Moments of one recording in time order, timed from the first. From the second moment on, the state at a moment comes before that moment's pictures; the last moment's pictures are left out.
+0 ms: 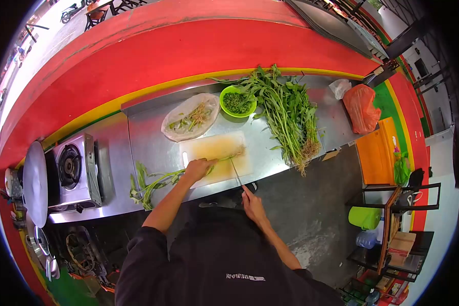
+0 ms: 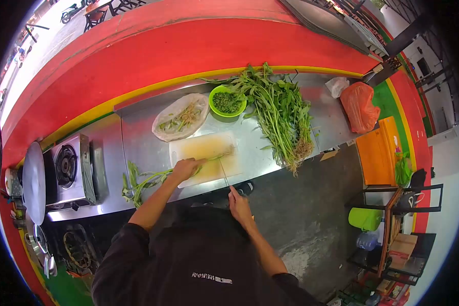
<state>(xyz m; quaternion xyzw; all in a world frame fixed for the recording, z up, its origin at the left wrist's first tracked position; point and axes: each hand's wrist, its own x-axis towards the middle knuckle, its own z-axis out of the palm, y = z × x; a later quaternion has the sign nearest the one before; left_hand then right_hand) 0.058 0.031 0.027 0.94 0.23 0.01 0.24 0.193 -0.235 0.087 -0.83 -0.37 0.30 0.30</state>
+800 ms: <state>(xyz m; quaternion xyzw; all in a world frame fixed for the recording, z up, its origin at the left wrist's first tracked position) 0.066 0.045 0.021 0.95 0.22 -0.05 0.20 0.211 -0.206 0.070 -0.84 -0.40 0.24 0.28</state>
